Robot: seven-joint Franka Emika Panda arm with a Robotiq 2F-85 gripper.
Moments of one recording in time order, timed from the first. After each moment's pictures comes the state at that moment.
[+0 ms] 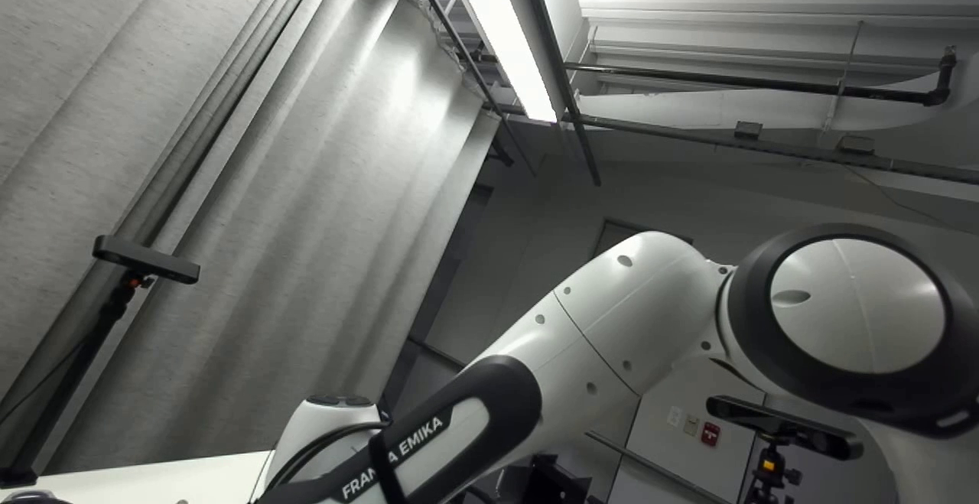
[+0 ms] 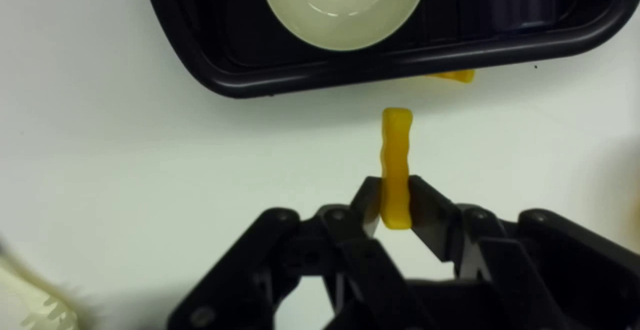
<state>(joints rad) 0.10 0.42 -0.10 -2.19 -0.05 2.52 0.22</state>
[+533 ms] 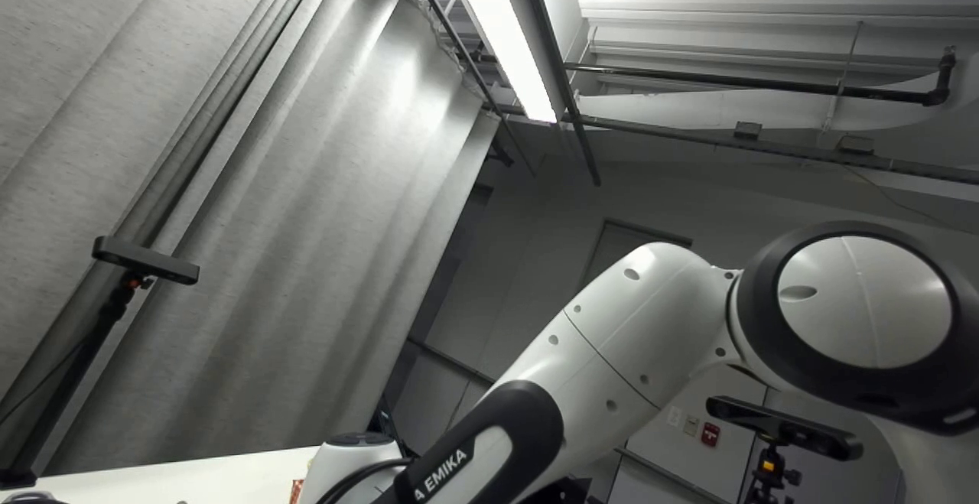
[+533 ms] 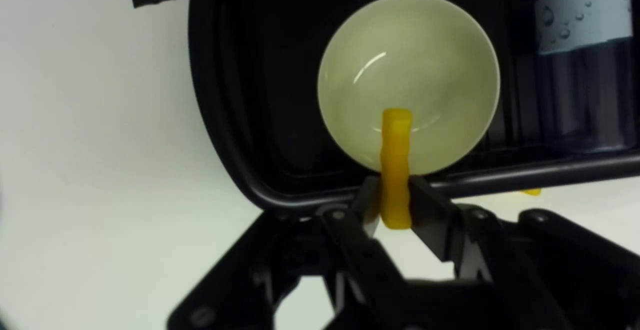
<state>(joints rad) 0.09 0.39 -0.13 -2.31 -0.05 2.52 0.22</state>
